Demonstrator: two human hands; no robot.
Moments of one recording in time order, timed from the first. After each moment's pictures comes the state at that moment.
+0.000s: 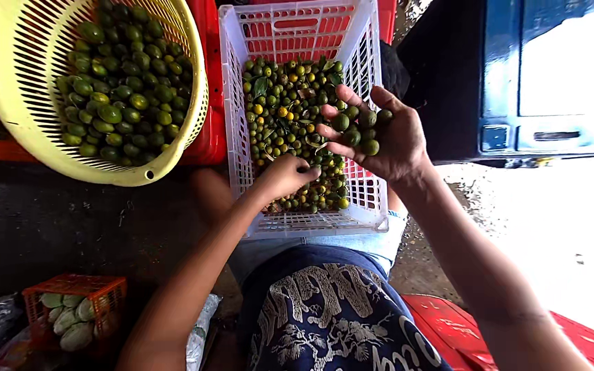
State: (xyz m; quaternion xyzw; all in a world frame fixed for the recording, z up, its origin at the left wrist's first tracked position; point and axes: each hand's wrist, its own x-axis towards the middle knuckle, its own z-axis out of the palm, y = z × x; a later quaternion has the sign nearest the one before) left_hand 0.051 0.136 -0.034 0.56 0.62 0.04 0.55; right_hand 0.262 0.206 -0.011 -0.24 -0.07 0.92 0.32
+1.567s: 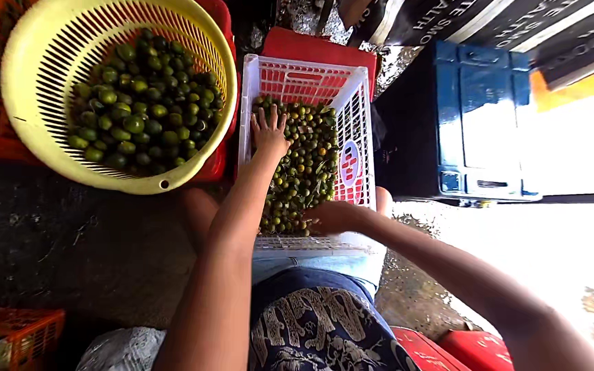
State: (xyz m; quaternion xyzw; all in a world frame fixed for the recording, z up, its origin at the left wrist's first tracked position) left_hand 0.026 0.227 -0.081 0.67 0.72 0.03 0.19; right_hand 0.211 0.160 -0.040 -0.33 -0.76 0.41 -0.38
